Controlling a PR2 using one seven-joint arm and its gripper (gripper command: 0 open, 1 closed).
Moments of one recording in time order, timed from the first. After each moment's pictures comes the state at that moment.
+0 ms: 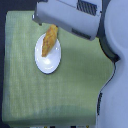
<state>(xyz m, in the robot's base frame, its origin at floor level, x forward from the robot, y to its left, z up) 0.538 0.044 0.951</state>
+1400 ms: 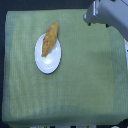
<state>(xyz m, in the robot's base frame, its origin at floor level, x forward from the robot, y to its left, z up) 0.515 -0.220 0.972</state>
